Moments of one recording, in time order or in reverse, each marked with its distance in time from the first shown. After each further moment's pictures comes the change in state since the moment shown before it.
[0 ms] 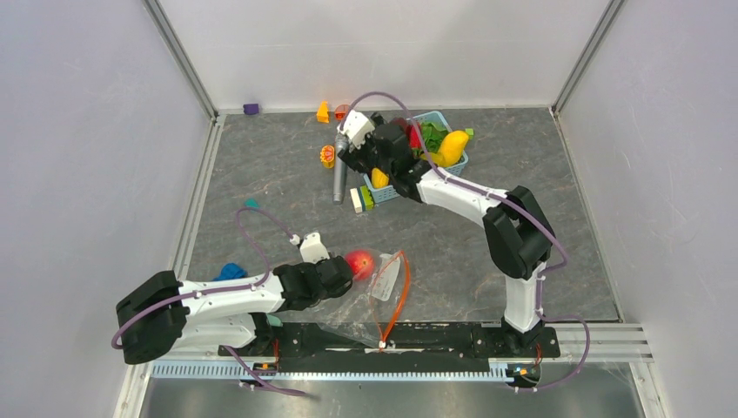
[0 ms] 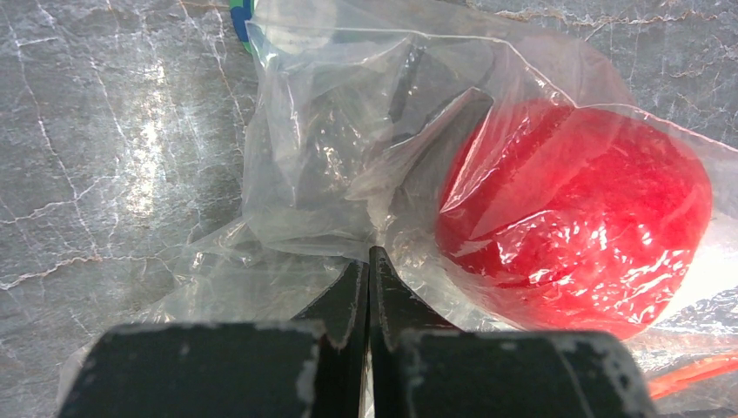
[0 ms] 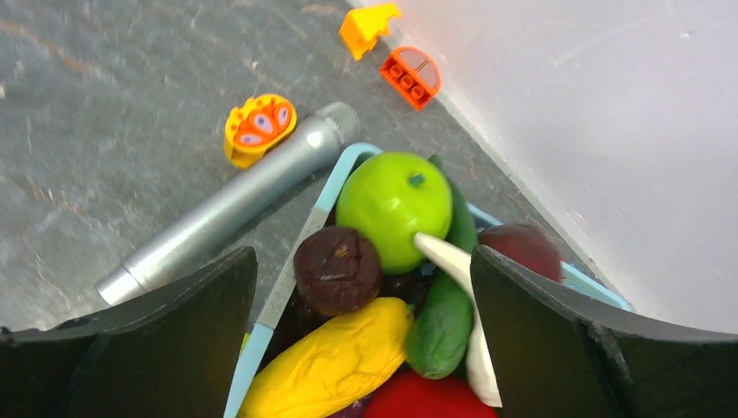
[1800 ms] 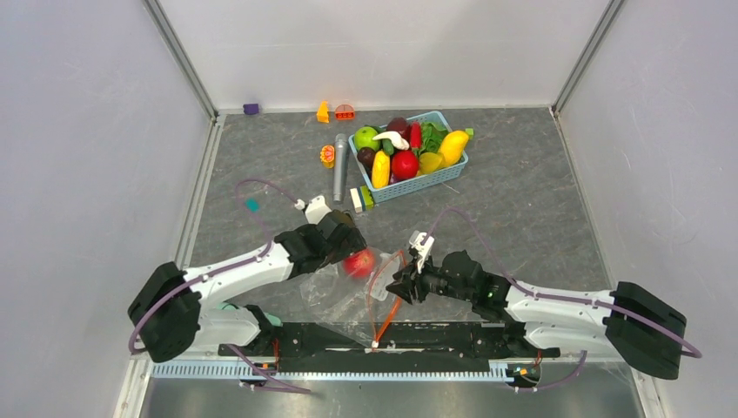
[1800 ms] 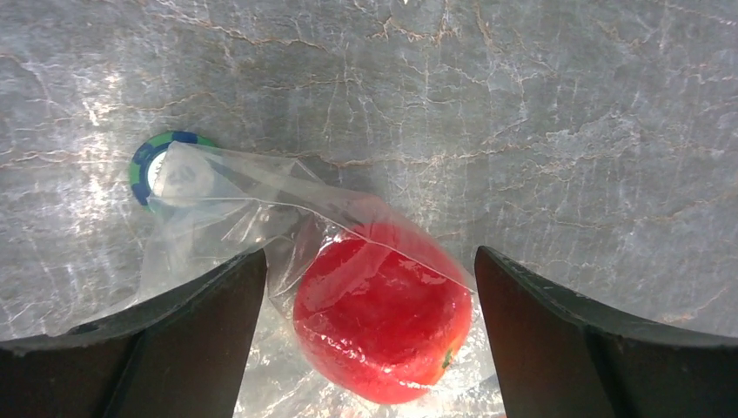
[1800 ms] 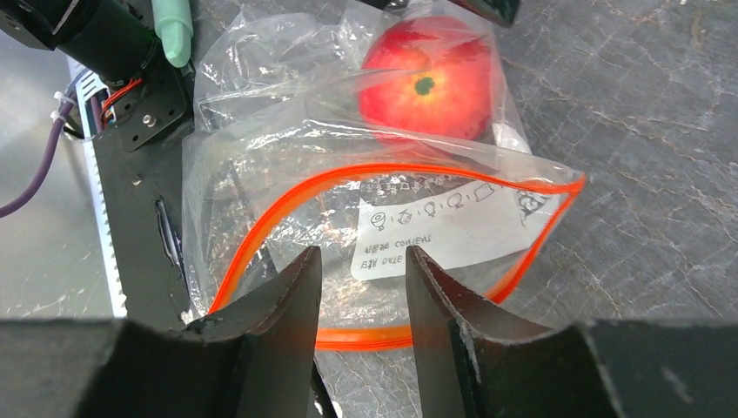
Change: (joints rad) left arm 0.243 0.100 0.257 0.000 0.134 0.179; right arm 0.350 -0.941 -1.187 0.208 -0.246 0.719
